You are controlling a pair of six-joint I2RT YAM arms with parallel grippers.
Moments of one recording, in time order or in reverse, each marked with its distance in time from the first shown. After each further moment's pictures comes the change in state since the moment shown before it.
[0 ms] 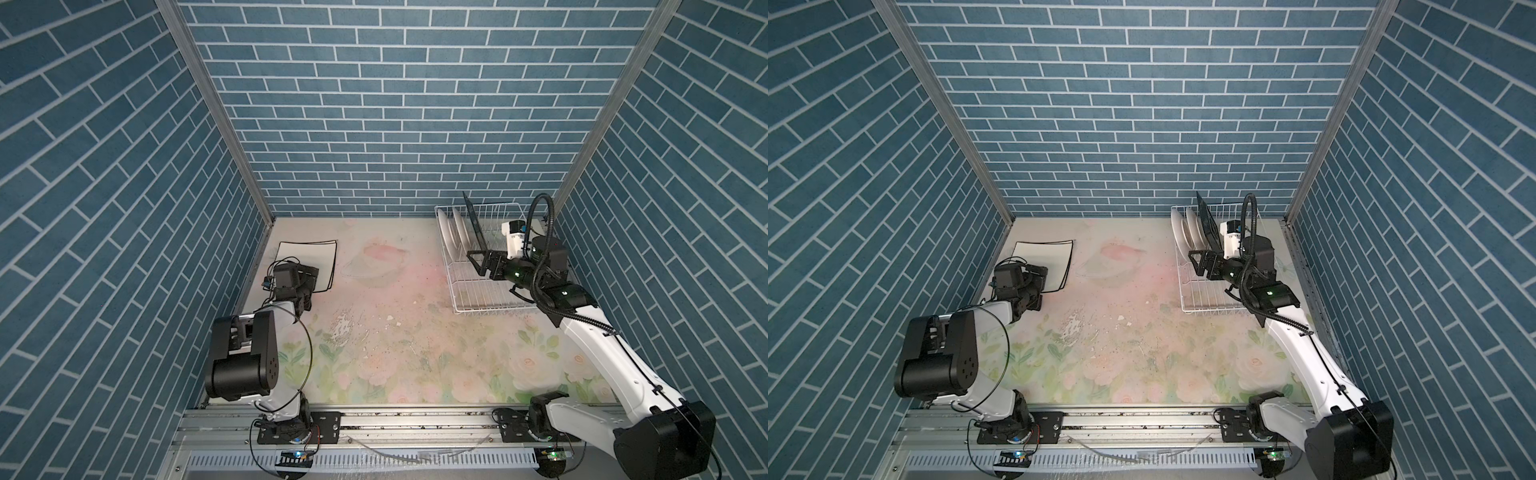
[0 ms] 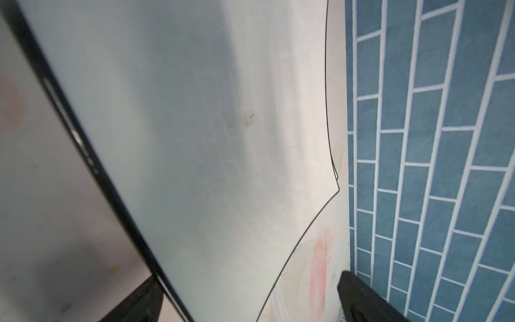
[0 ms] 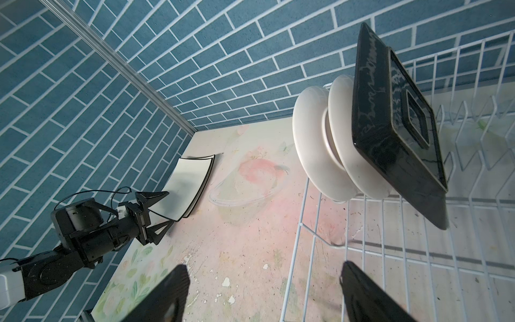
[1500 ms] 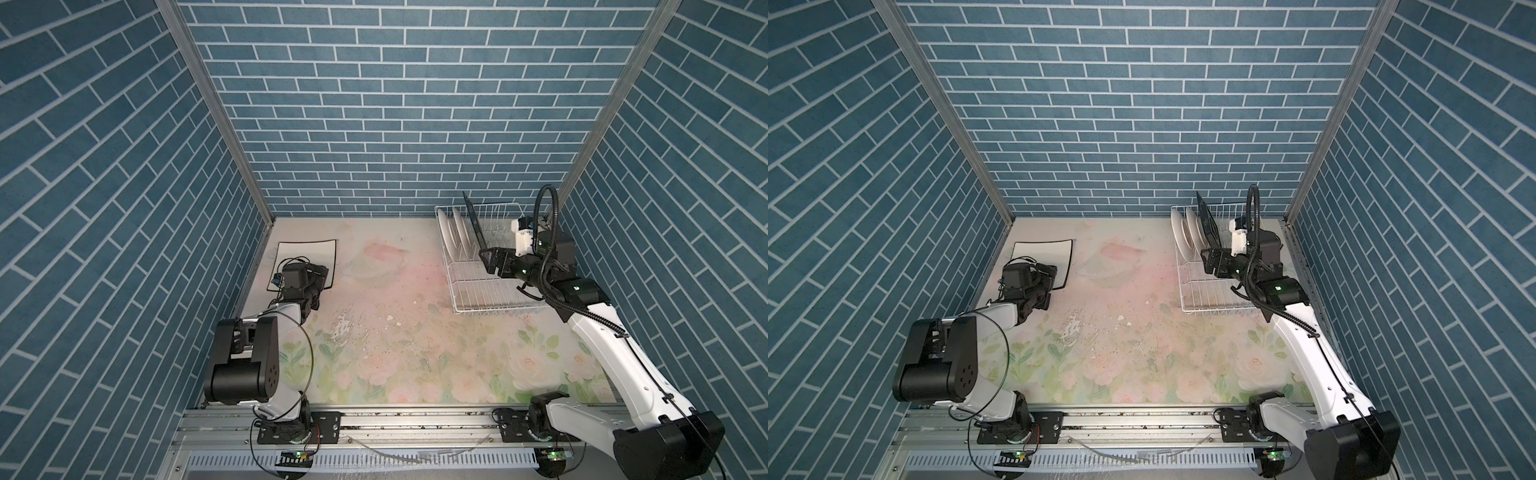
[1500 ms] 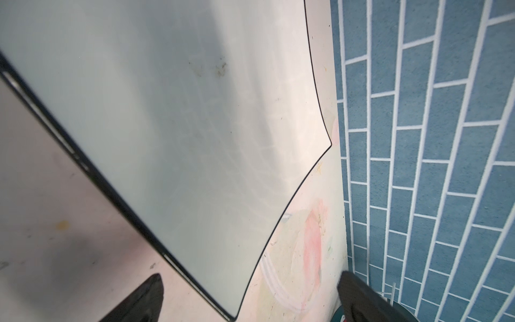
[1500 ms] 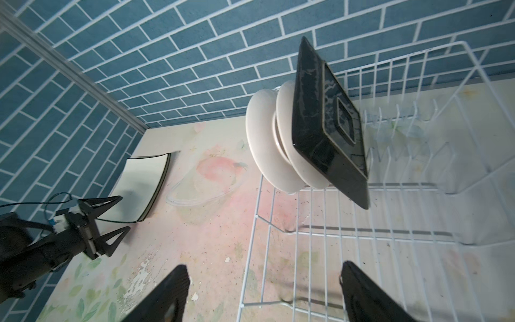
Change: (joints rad) left arm -0.067 -0.045 -0.029 0.006 -0.006 0.000; right arm -0.015 0.006 0.155 -0.267 0.213 -0.106
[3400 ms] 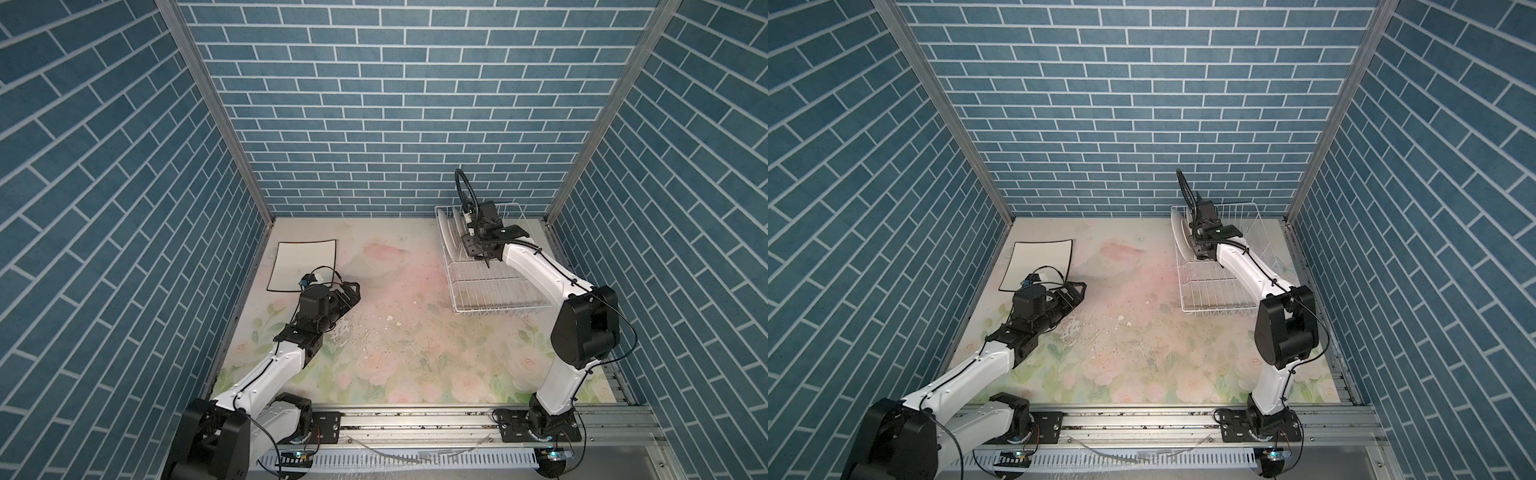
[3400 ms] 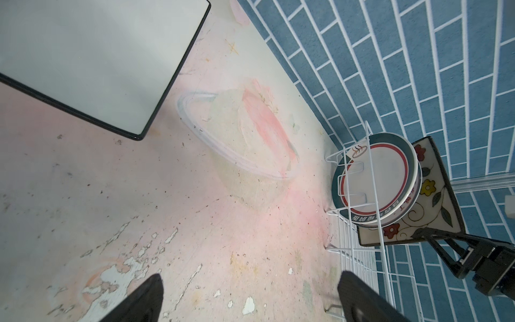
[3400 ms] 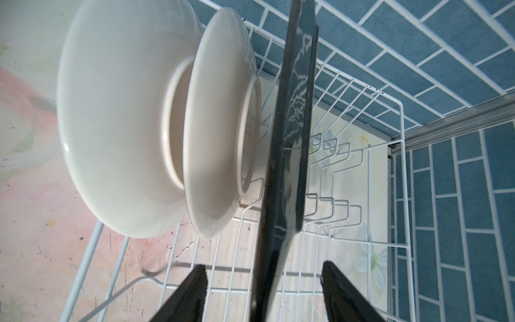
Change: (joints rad) left arm -0.329 -0.462 -0.197 -0.138 -0.027 0.295; right arm 0.149 0.674 0.456 -0.090 0.531 -0.452
